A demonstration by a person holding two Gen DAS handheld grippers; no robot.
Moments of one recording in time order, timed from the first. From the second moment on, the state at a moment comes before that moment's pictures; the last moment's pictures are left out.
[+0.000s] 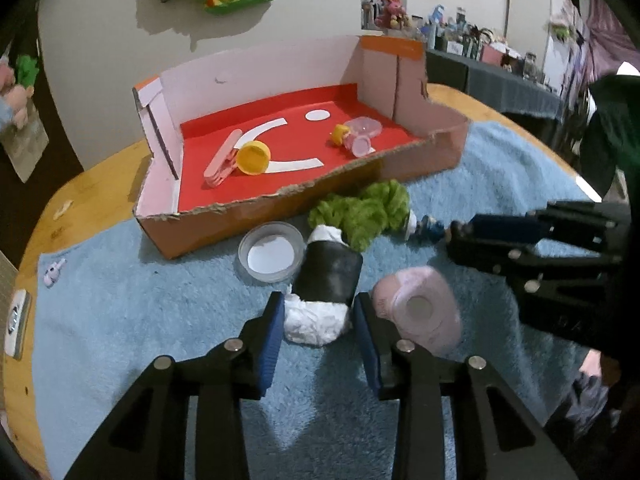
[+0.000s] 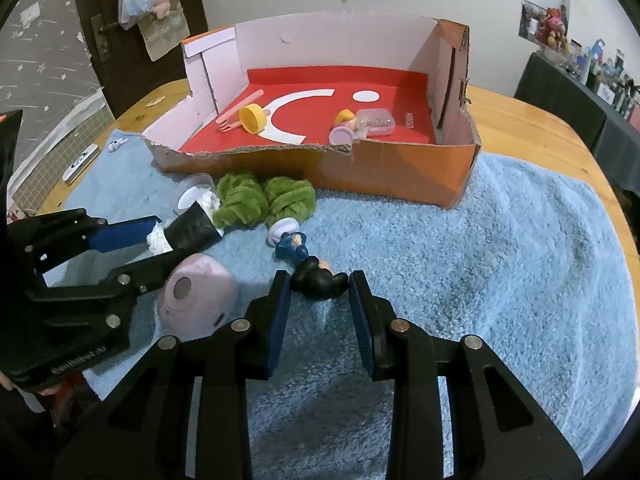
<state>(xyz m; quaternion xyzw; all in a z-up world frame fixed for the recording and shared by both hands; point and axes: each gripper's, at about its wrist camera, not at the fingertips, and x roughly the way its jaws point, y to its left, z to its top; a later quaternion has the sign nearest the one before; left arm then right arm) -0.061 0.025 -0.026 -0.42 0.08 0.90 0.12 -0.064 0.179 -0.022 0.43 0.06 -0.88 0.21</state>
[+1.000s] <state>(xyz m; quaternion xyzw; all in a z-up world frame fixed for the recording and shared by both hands) -0.053 0.009 -0.004 -0.41 0.02 0.90 0.11 -0.047 0.181 0.005 0.40 0.05 -0.89 0.22</state>
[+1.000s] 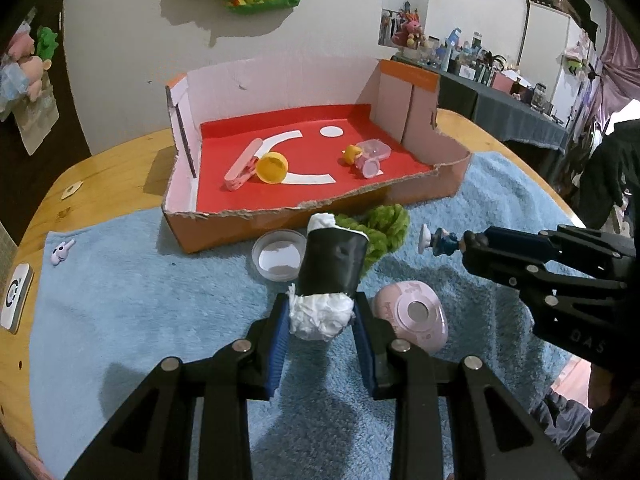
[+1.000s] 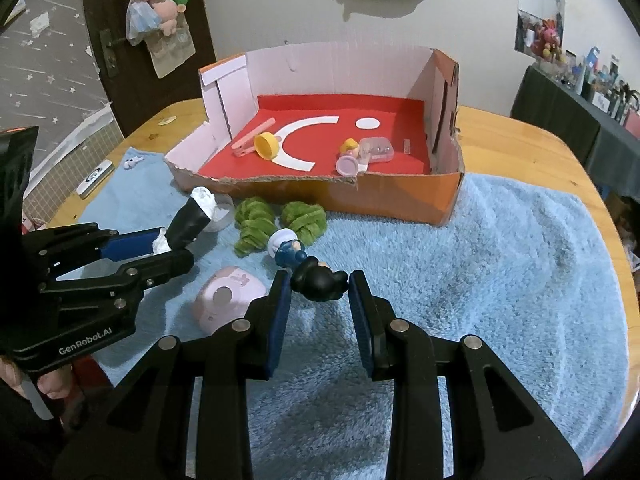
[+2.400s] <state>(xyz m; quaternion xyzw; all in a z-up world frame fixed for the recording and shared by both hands) -0.088 -0.002 0.032 -0.39 0.01 0.91 0.10 -0.068 0.169 0.046 0.37 0.06 -0.90 0.23</state>
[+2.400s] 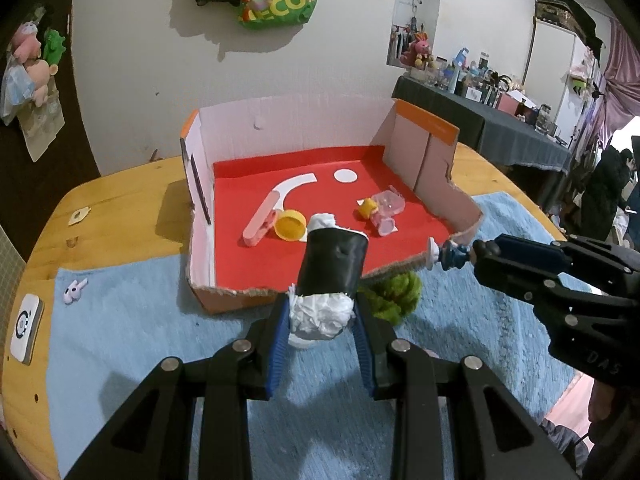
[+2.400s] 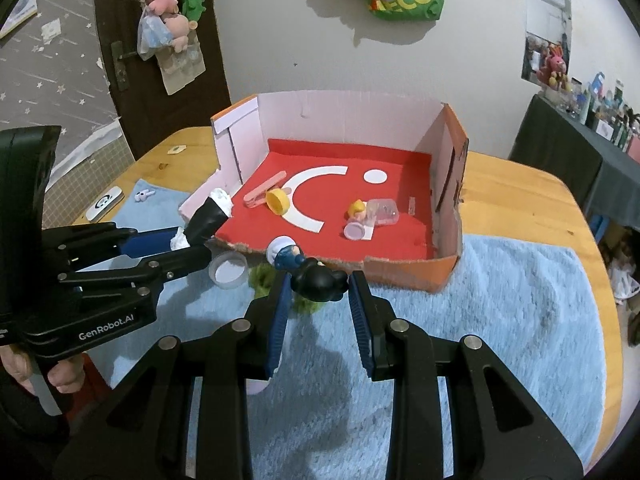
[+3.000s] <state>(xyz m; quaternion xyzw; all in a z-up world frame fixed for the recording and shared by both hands) -0.140 -0.008 0.029 -0.42 0.01 0.90 0.10 -0.119 0.156 0.045 0.39 0.07 -0.89 0.22</state>
